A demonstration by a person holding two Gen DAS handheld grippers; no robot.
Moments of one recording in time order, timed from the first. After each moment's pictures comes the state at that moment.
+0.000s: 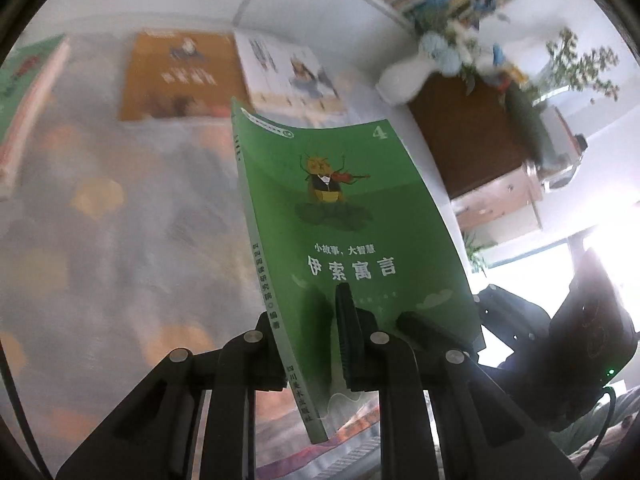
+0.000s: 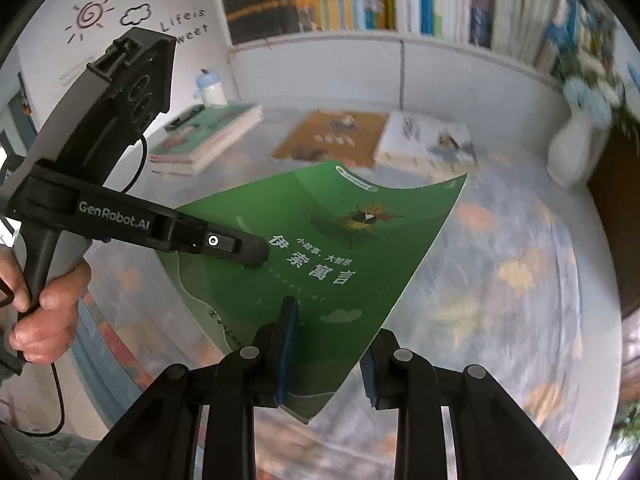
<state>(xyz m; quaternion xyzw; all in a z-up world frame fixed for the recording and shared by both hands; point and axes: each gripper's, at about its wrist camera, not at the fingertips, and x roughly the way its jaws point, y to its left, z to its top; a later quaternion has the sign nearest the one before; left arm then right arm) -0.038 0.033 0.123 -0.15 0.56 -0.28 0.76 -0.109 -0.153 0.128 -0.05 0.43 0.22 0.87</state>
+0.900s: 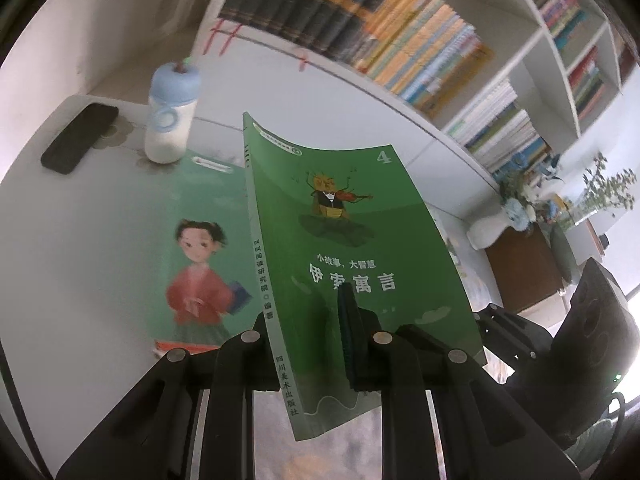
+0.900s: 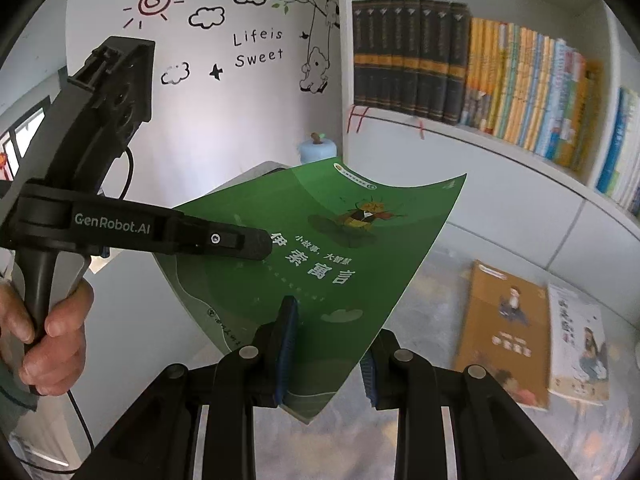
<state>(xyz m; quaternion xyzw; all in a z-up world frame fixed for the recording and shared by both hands) 0.073 0.321 0.153 -0.20 0.46 -0.18 0.85 0.044 0.151 0.172 -0.08 0.36 0.30 0.88</state>
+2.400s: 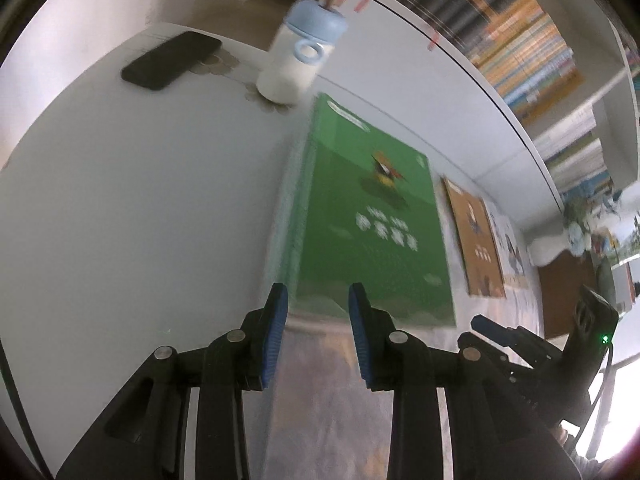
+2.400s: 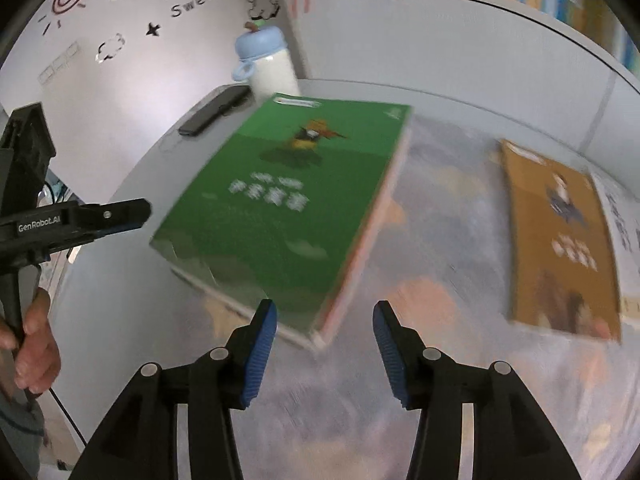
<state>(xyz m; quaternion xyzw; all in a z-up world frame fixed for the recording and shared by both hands) 0.053 0.381 0.087 -0.23 0.52 -0.08 0.82 0.077 0.137 0.077 -0.01 0.51 0.24 0.82</state>
